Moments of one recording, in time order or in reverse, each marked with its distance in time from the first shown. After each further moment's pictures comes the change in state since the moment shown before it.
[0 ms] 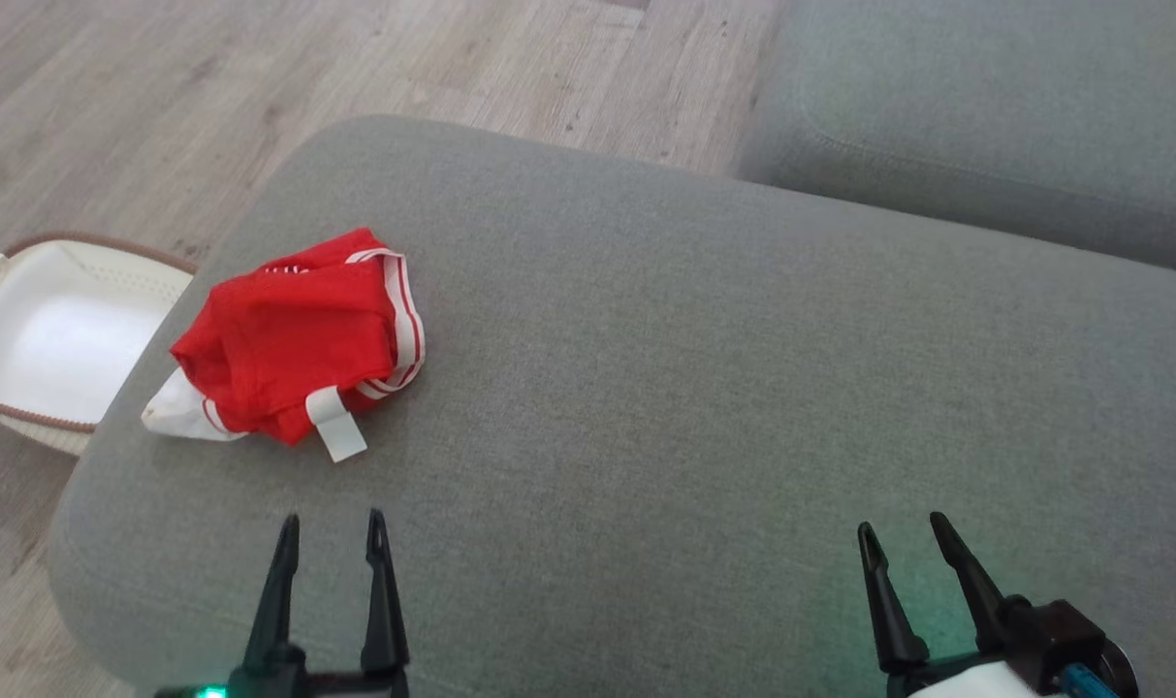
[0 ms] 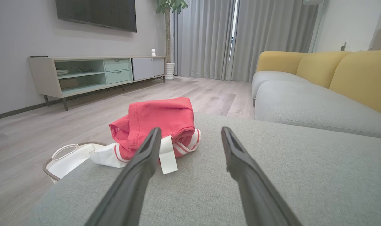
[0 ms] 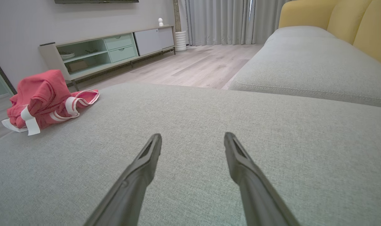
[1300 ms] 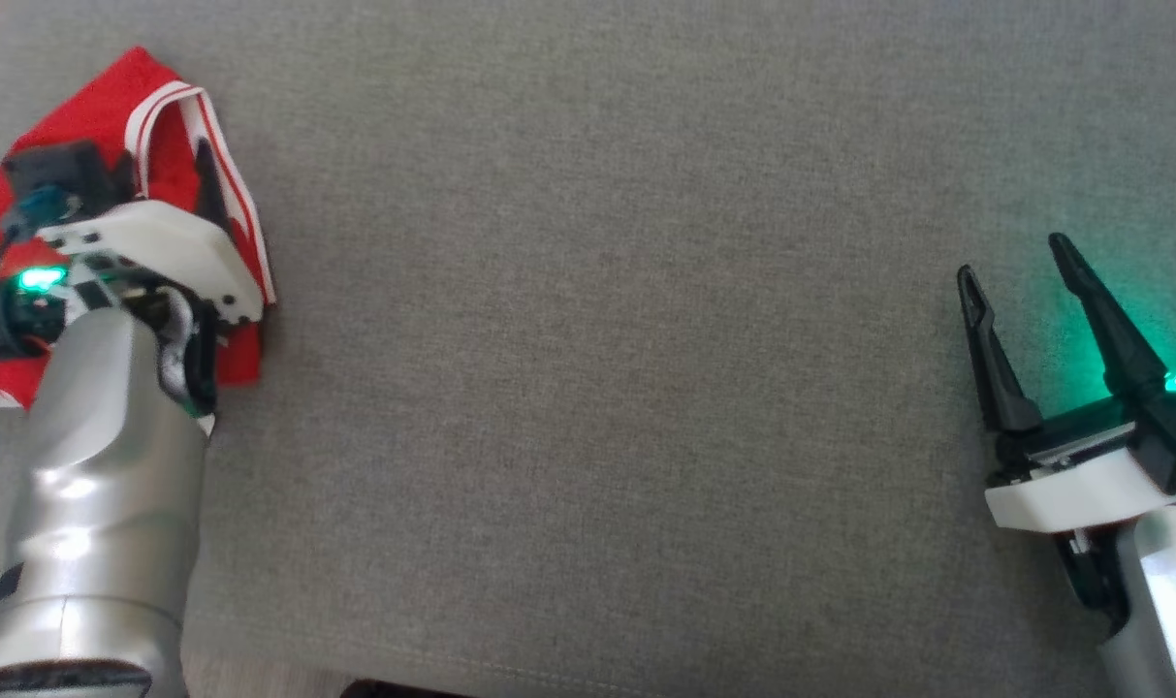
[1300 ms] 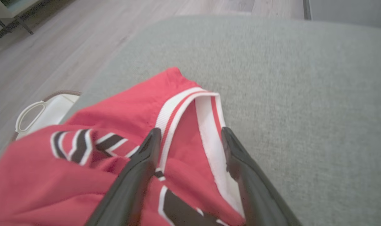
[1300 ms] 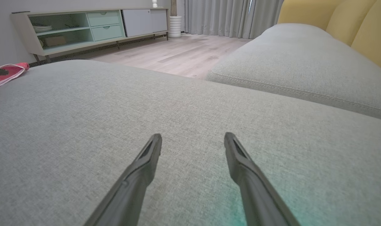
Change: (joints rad) left arm -0.998 0.123 0.186 0.821 -0.135 -0.184 0.367; right arm -0.320 -0.255 0.013 -0.141 -0.035 0.000 -0.003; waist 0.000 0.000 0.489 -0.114
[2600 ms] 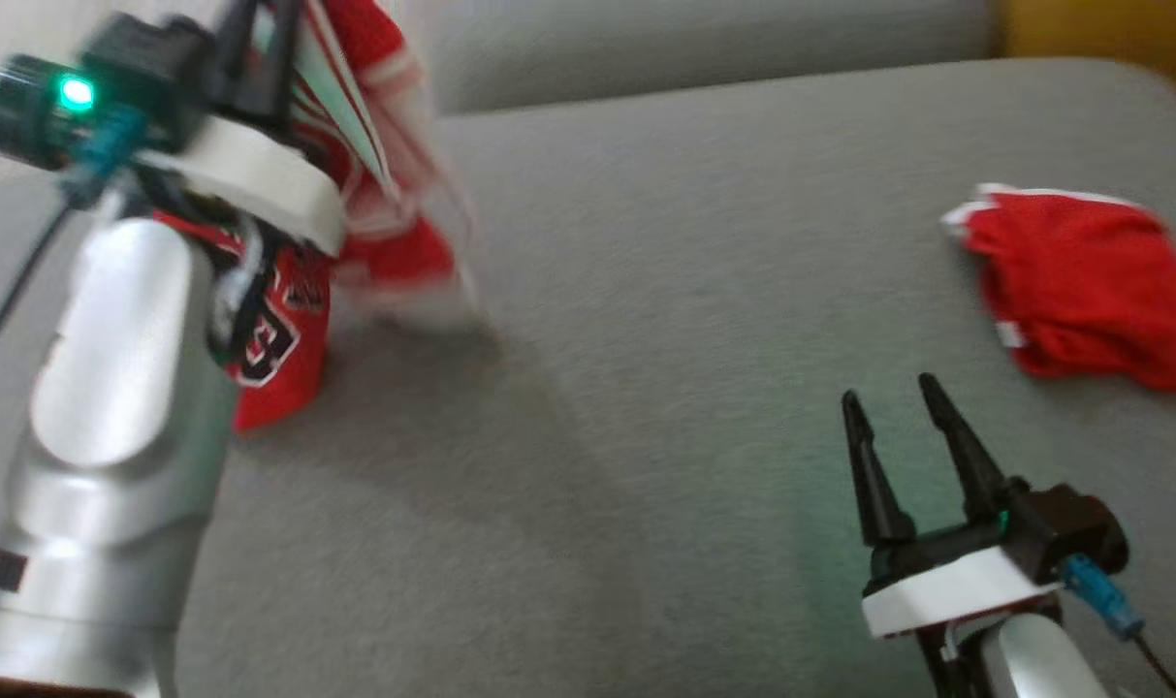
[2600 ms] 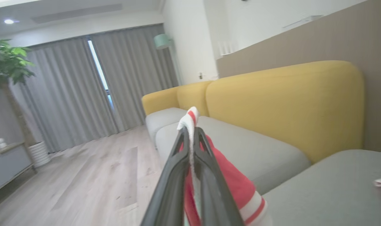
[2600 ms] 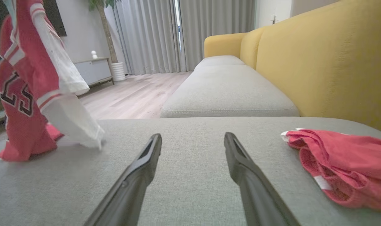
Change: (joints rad) left arm 0.014 0.056 -0.246 -0.509 0.061 -0.105 -0.038; right arm 0.127 0.229 0.024 0.103 0.029 0.000 -0.006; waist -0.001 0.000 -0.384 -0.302
